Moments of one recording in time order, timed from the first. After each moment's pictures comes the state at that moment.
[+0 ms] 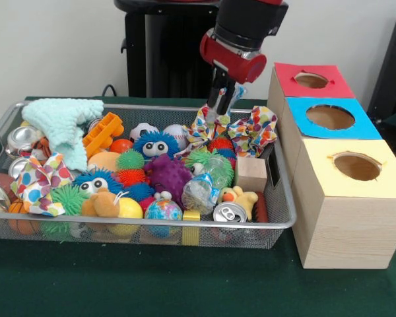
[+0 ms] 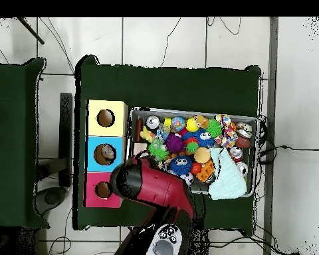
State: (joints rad) arm 0.16 -0.60 -0.41 1.81 0.23 0.35 2.31
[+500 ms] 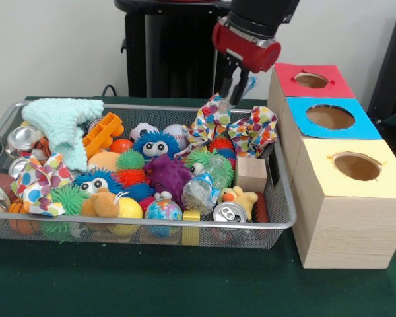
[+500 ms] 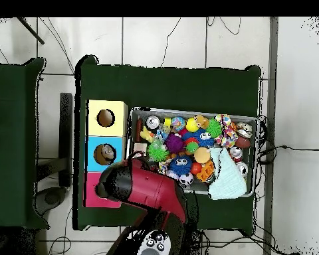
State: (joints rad) arm 0.22 -0.62 -0.44 1.80 0.23 0.39 2.31
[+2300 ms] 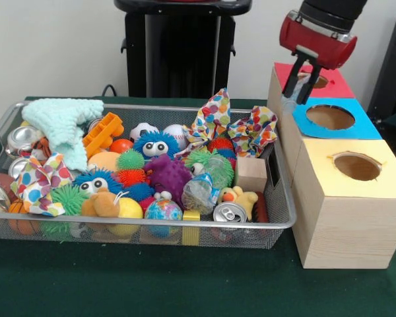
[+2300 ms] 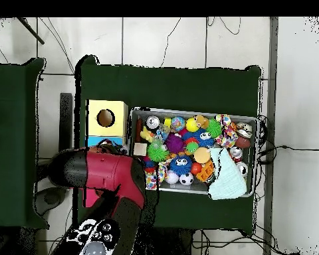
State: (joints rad) arm 0.38 -0.56 -0.49 1.59 0.26 0.57 2.31
